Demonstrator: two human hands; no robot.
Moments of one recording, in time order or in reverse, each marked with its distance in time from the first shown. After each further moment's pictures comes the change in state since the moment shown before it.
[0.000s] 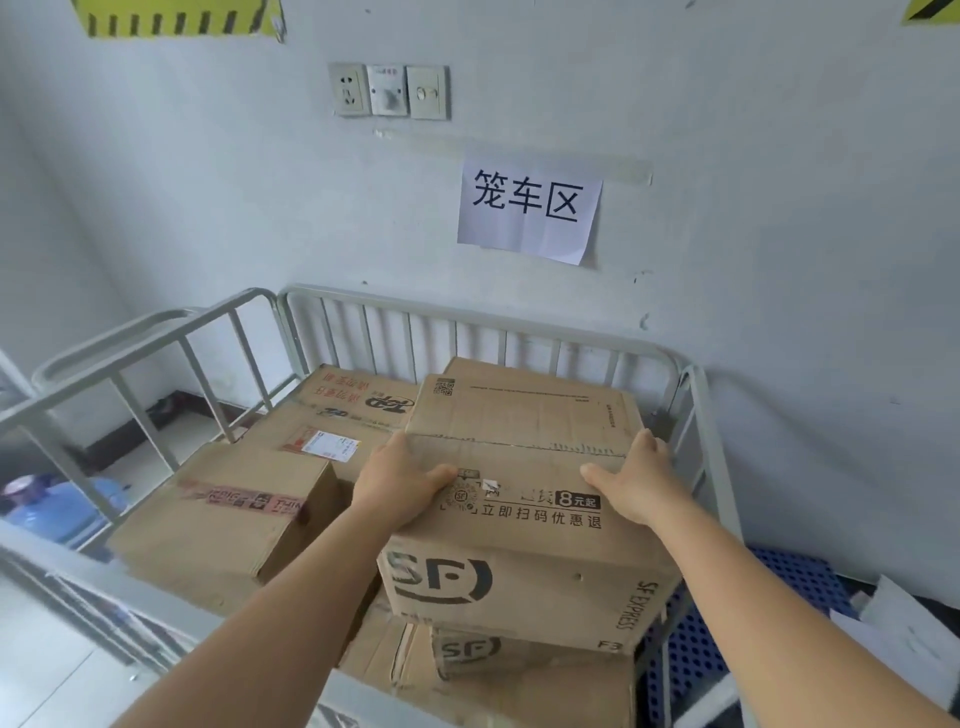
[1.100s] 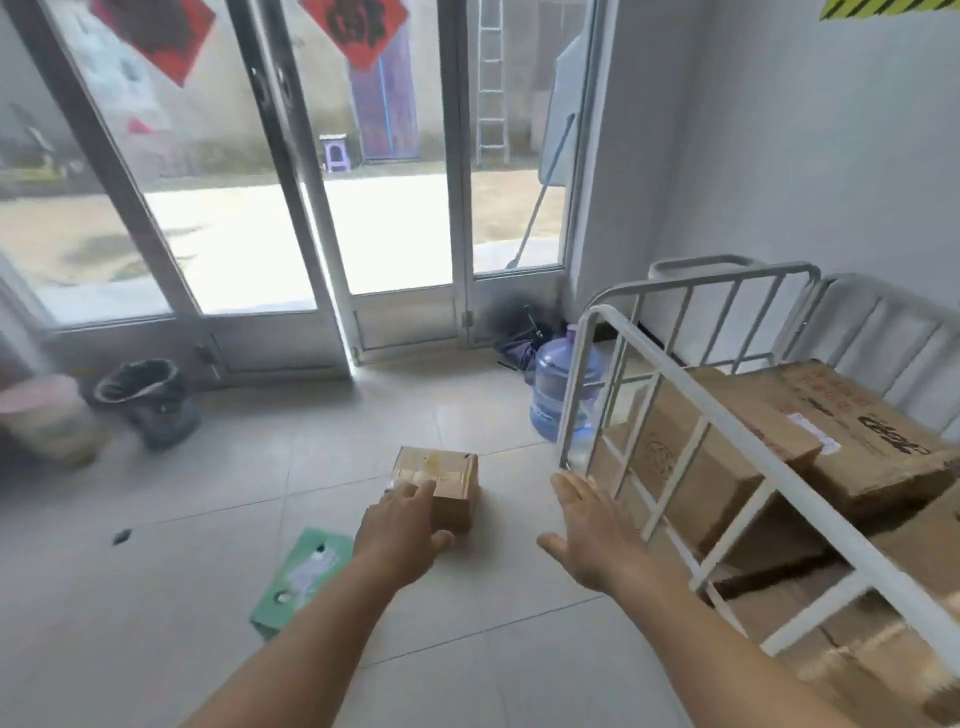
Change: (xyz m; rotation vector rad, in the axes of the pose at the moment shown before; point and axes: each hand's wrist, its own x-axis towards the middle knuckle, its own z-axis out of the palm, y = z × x) left_hand -0.478 -0.430 -0.157 0.237 0.302 -0.708; right_hand -0.474 -0.223 0.323 -0.501 -0.572 -1.290
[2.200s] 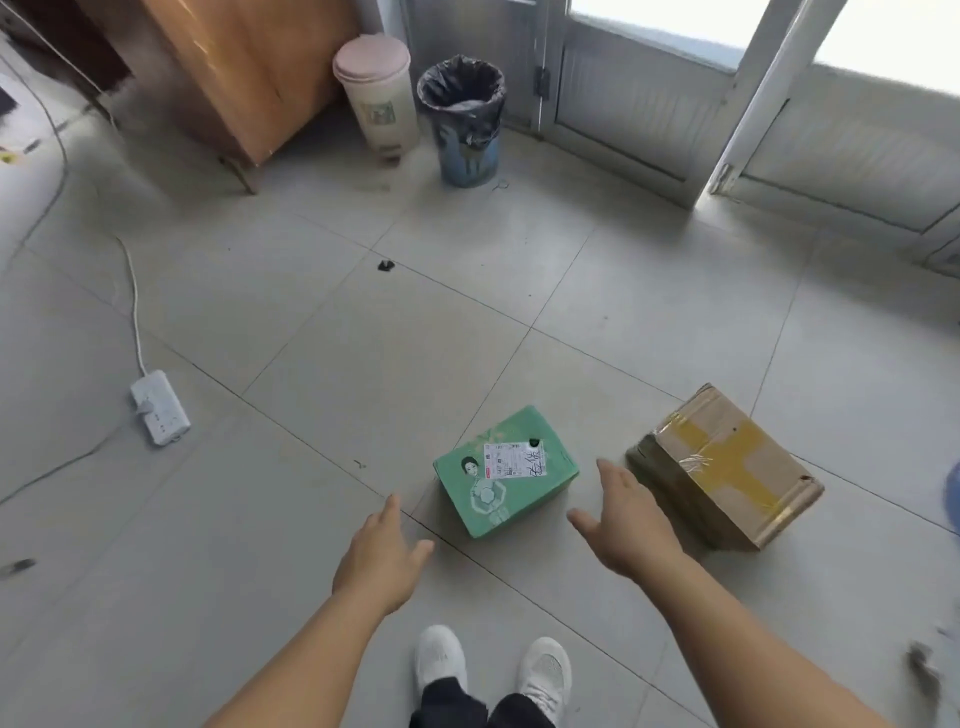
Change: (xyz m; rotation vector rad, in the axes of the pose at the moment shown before) left_hand 0.142 -0.395 0.181 -0.529 -0.183 -1.132; right_hand 0.416 -0.277 0.294 -0.127 -0.581 -0.374
